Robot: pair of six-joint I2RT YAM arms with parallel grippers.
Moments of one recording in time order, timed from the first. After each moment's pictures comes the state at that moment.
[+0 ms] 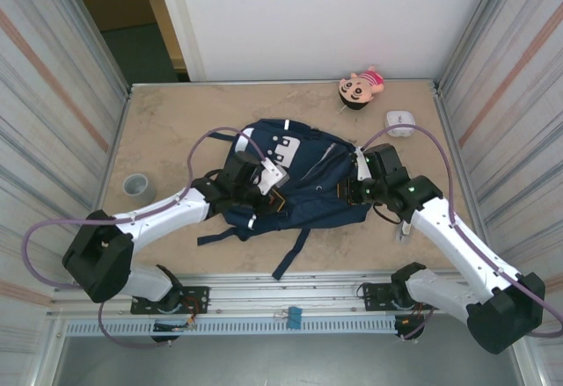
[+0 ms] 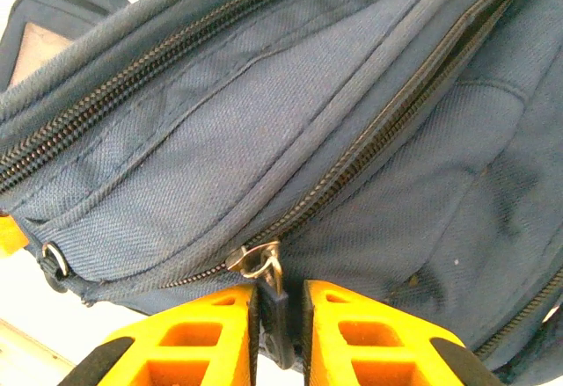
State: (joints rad) left arm -0.73 1.39 0.84 -0.26 0.37 0.03; right arm 0.47 1.02 0.87 -0.74 -0.16 0.39
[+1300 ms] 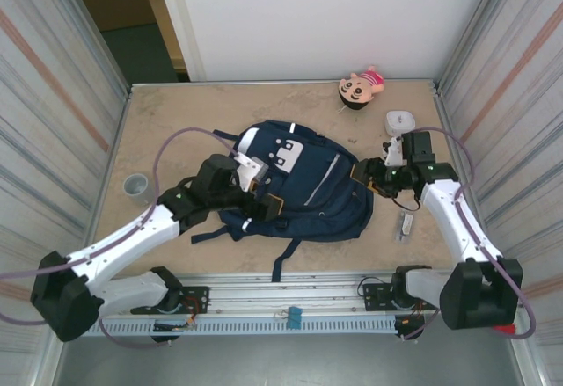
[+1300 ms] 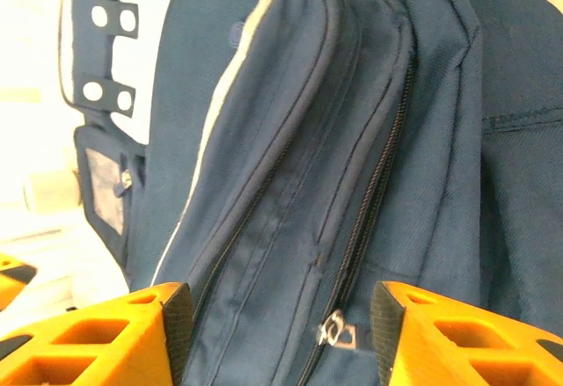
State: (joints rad) left arm -0.72 1.08 0.78 -0.36 0.26 -0.25; right arm 0.07 1.18 0.89 -0.74 -0.54 0.51
